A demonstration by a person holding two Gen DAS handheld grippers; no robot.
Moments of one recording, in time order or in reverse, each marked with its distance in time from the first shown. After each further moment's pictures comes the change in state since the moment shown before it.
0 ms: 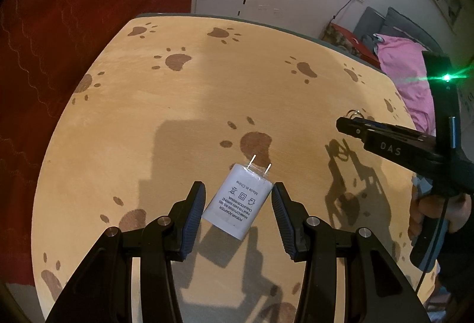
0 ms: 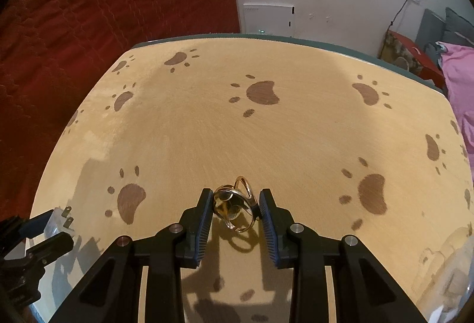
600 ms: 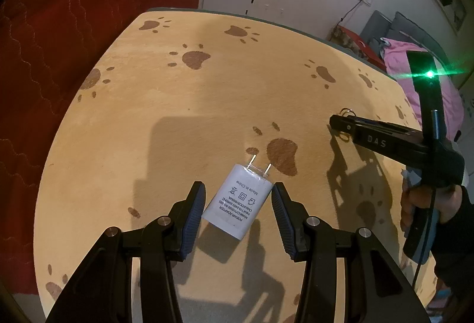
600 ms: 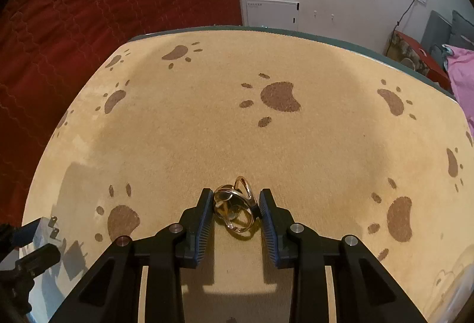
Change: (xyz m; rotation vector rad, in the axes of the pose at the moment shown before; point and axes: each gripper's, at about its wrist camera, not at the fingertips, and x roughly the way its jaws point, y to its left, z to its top) left arm 0.012 0.028 0.007 -0.030 0.005 0.007; right arm 0.035 0.009 0.016 -0.018 0.028 -0.003
